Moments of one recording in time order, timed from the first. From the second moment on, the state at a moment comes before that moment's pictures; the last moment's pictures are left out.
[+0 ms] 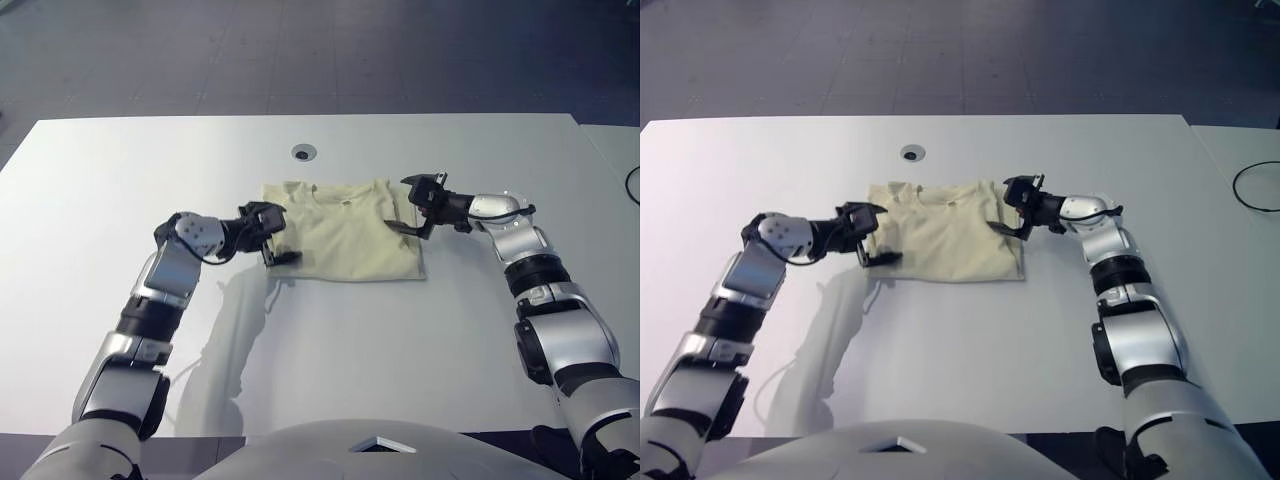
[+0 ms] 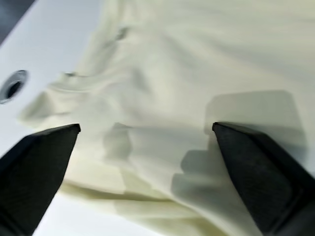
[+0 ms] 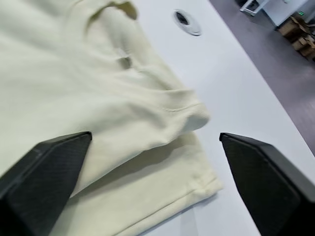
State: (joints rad) left arm -0.36 0.54 -0.24 0.05 0.13 0.25 -1.02; right arm -0.69 -0.49 0.20 0.81 -0.21 -0.28 0.90
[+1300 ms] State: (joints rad) left arm -0.40 0.67 -0.23 0.01 -0.01 0.42 -1.03; right arm -0.40 -0.75 0.23 -0.04 -0.11 0.10 0.99
